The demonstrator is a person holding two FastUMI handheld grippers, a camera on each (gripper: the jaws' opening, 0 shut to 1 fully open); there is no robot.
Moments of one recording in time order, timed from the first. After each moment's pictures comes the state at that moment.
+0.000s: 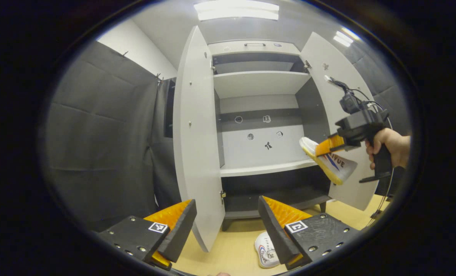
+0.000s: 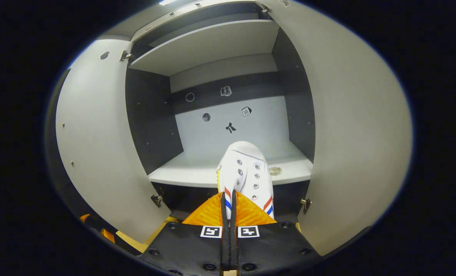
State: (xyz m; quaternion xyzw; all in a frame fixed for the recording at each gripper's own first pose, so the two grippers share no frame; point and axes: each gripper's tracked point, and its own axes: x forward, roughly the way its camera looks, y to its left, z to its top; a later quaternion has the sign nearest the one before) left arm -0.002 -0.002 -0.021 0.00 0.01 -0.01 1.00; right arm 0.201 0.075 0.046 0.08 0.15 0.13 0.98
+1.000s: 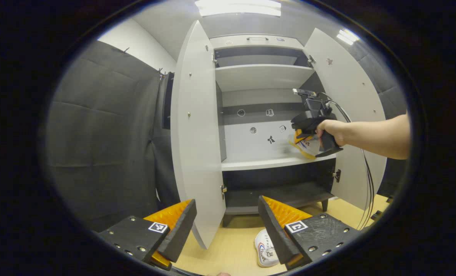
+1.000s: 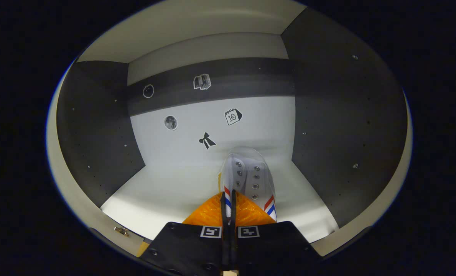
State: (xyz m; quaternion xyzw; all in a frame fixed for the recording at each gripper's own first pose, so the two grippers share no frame) left arm -0.004 0.000 -0.031 0.00 0.05 -0.01 1.00; right arm 0.386 0.080 0.040 0.05 0.20 0.05 0.98
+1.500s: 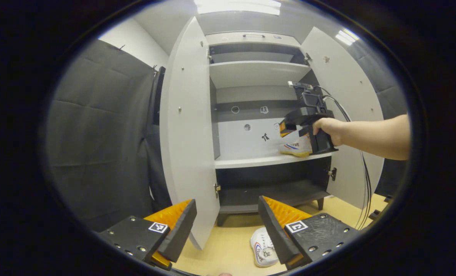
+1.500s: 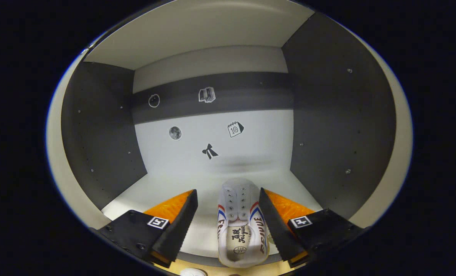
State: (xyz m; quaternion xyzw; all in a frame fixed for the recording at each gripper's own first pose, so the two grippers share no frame) left arm 0.008 -0.013 -0.034 -0.01 0.06 -0.04 1.00; right arm 0.368 0.077 0.069 0.04 0.13 0.04 0.99
